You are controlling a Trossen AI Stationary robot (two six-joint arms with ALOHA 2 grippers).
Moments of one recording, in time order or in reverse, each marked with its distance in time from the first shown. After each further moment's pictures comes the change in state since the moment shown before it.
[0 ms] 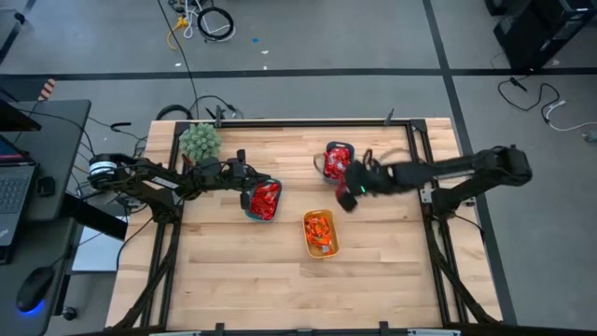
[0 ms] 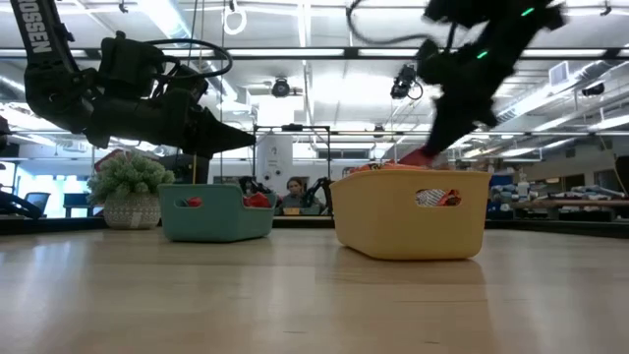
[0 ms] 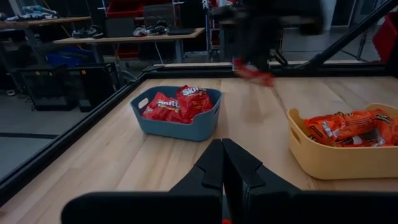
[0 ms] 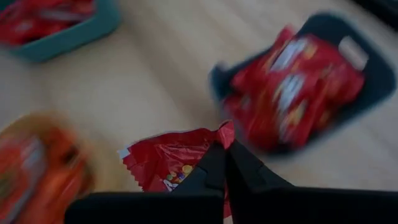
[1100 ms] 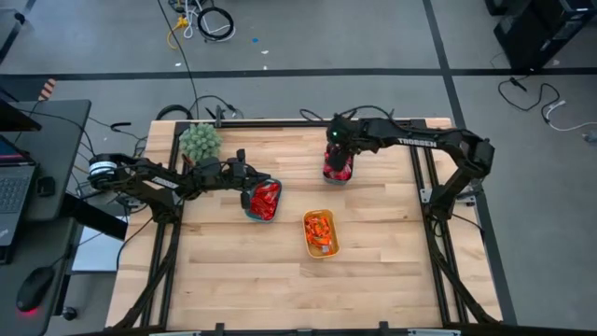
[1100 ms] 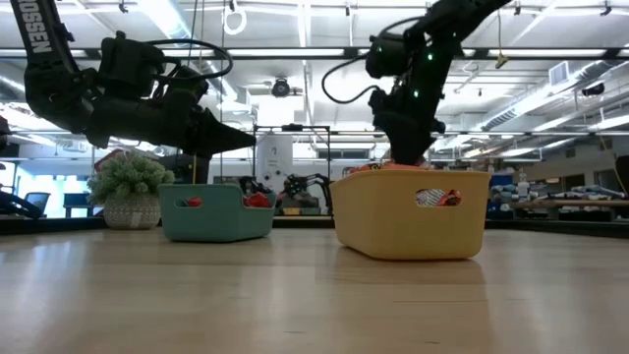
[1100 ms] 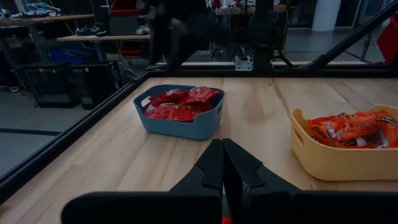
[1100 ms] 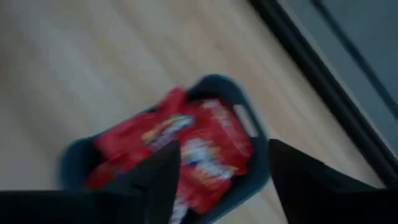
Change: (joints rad) left arm 0.000 0.000 0.000 -0.002 -0.013 -0.012; right arm -0.441 0.343 0.384 -0.178 -0.092 -0.446
